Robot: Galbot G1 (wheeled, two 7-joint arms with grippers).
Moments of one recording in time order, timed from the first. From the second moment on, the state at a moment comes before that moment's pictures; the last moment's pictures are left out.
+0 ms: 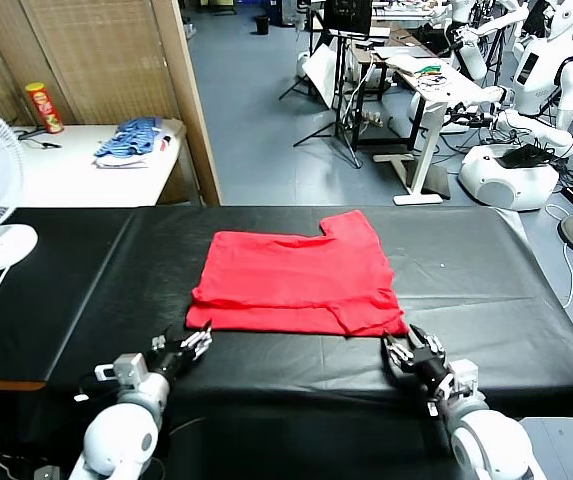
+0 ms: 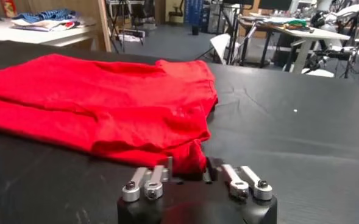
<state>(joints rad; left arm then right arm) 1.39 -1.26 -0.49 -1.93 -0.54 0.40 -0.14 -1.46 1.15 0.51 2.00 0.30 -0.41 -0.01</state>
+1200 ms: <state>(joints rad) 1.75 -1.21 -0.58 -2.30 -0.55 0.52 -0.32 -1.70 1.11 0.68 2.35 0.41 -0.59 0.04</state>
